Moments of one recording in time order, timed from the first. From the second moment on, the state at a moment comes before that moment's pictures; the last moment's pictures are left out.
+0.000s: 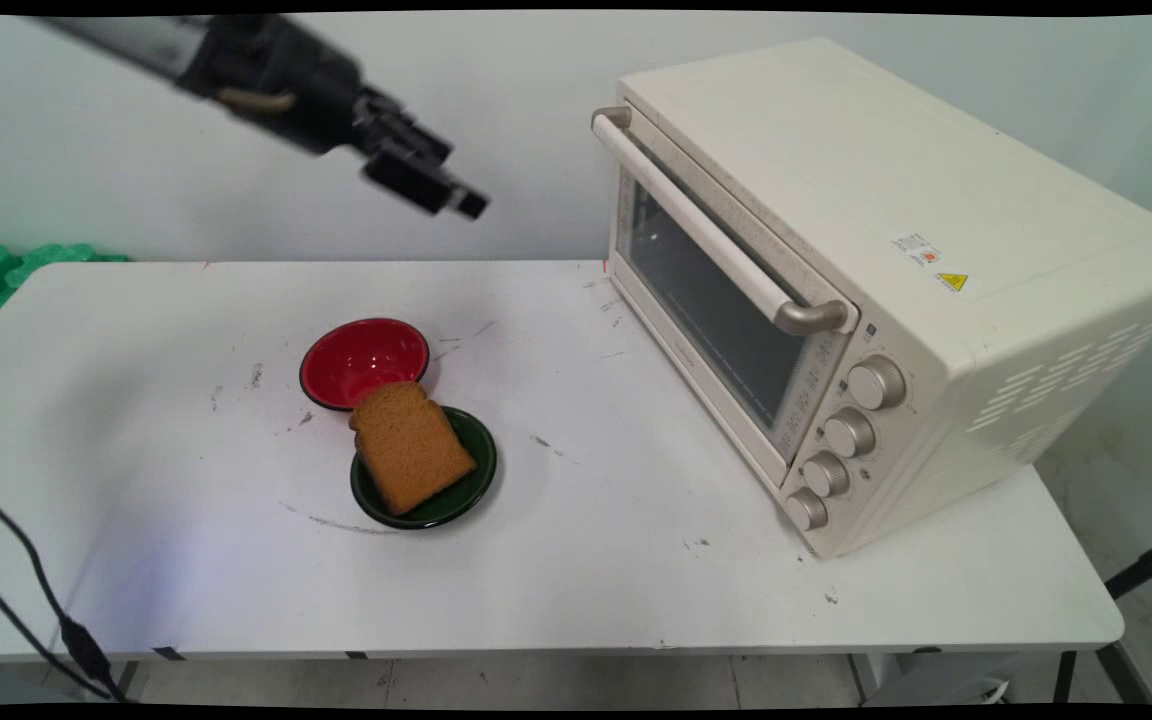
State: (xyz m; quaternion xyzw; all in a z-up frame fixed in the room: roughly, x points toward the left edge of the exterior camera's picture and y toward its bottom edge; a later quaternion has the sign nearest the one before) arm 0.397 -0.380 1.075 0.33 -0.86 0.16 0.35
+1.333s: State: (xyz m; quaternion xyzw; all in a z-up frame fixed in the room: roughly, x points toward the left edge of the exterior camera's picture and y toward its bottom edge) arm 0.256 -0.506 1.090 0.25 -0.91 0.14 0.30
